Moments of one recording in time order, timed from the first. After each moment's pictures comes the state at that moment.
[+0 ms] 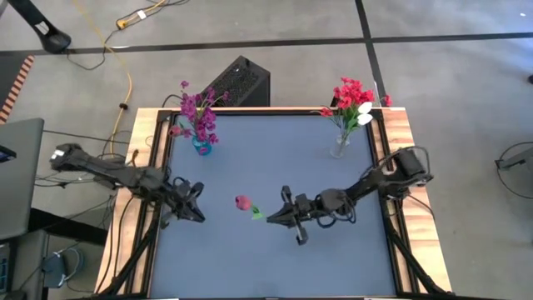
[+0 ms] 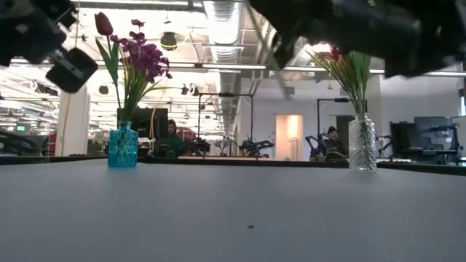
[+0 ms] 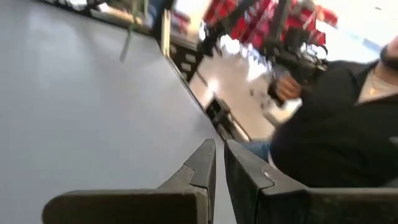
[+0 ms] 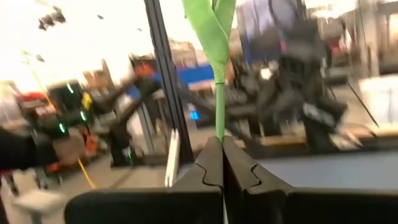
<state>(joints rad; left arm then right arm) -0.23 0.45 0.14 0.18 0.38 -0.45 0.32 1.84 0.67 1.38 0.07 0.20</state>
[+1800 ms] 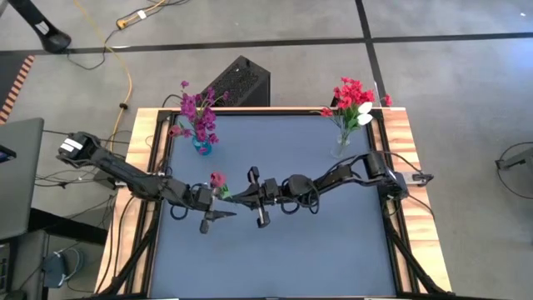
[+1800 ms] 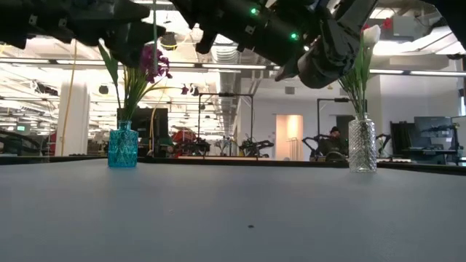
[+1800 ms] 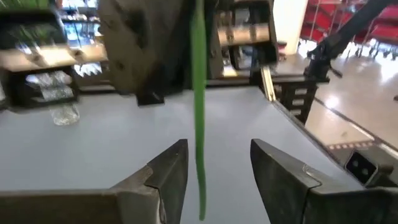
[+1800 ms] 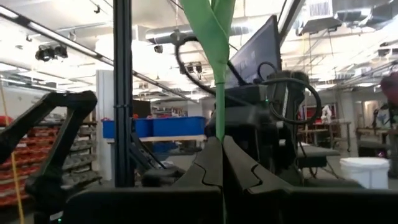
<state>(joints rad) -0.36 1.13 0.32 0.73 -0.21 -0.05 0.14 2.16 1.18 1.47 -0.08 0.10</state>
